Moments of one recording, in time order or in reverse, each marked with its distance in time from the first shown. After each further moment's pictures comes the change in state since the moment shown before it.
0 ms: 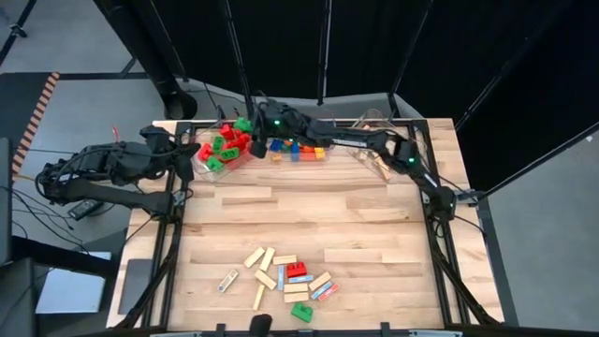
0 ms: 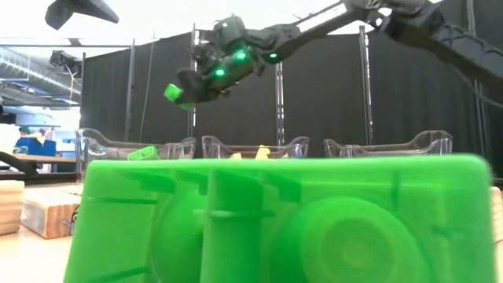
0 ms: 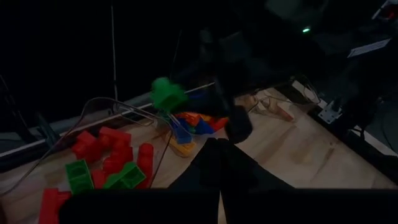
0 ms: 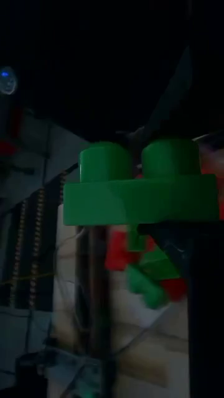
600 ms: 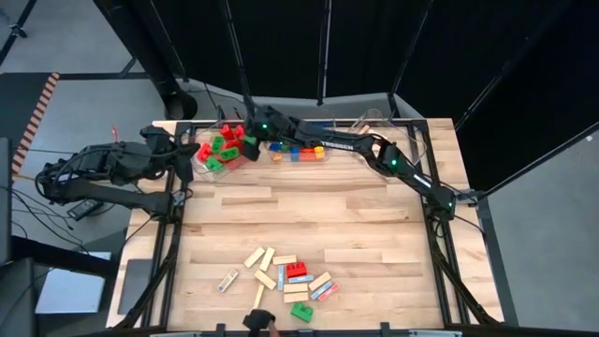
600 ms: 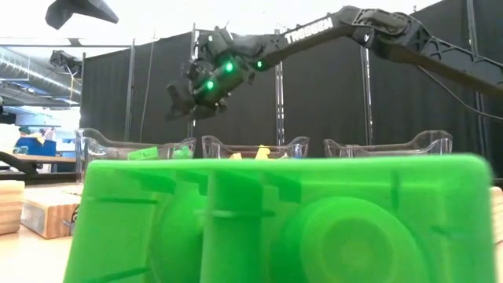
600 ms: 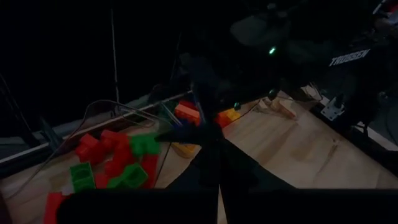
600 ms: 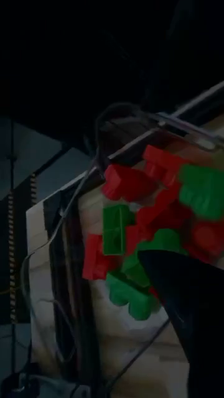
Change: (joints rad) left arm 0.000 0.001 0.000 -0.004 -0.002 0.025; right arm 0.002 0.176 0.251 -0.192 0.056 0.126
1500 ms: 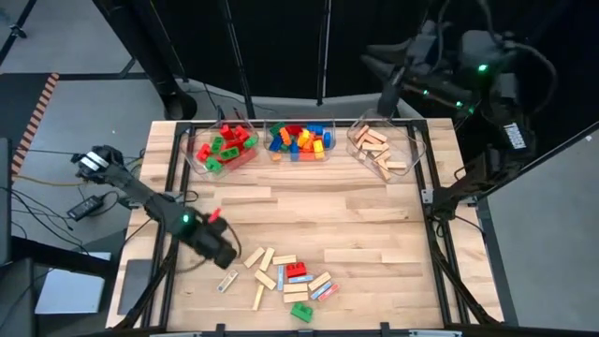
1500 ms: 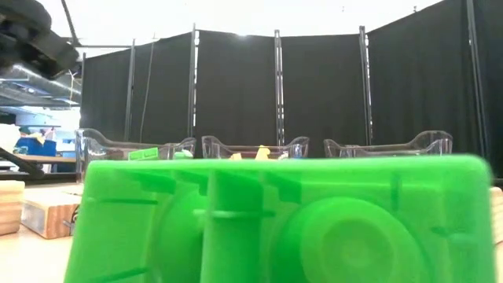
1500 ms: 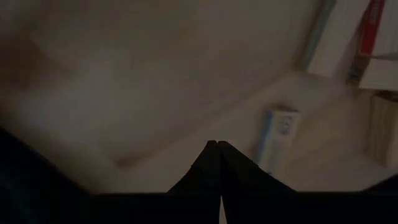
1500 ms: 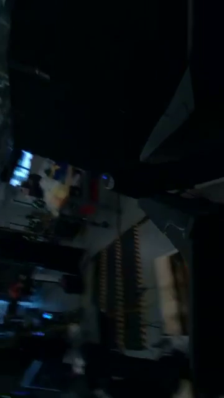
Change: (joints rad) left arm -0.524 0.714 -0.208 0.044 0.776 -0.957; right arm 0.119 -0.979 0.039 -0.595 0.214 -0.144
